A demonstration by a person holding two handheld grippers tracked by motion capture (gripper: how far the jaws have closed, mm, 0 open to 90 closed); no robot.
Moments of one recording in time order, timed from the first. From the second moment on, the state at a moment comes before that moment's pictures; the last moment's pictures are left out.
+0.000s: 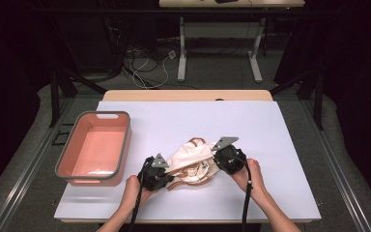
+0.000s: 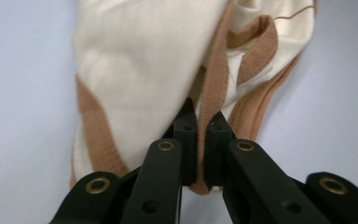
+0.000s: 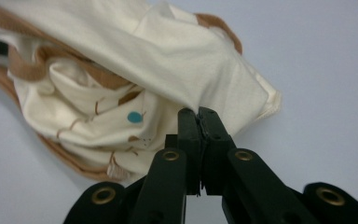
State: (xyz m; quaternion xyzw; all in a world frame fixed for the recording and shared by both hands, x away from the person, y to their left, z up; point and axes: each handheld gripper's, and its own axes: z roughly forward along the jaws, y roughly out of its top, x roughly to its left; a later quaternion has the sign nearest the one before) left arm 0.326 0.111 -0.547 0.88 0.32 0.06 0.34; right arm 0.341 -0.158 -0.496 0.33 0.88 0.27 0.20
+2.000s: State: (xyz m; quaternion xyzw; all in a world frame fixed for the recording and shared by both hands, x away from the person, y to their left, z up) left arm 0.332 0.120 -0.542 0.88 0.34 0.08 0.34; right arm 0.351 -0.157 -0.500 0.31 0.89 0.30 0.16
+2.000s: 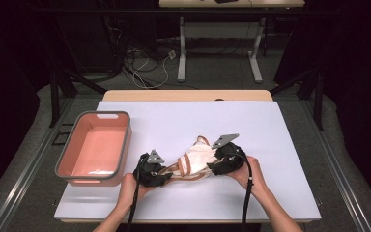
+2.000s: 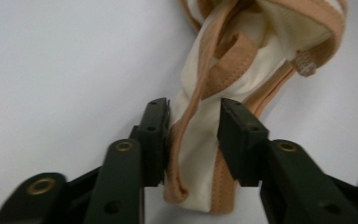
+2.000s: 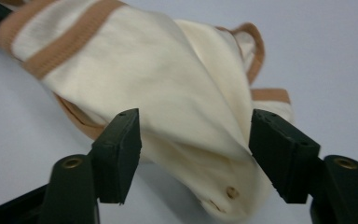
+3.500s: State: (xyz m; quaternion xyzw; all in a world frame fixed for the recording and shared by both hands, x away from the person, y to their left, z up) left arm 0.336 0.128 -0.544 0.86 0.36 0.10 0.34; right arm 0.358 -0.181 -0.508 0.35 0.90 0.21 0.16
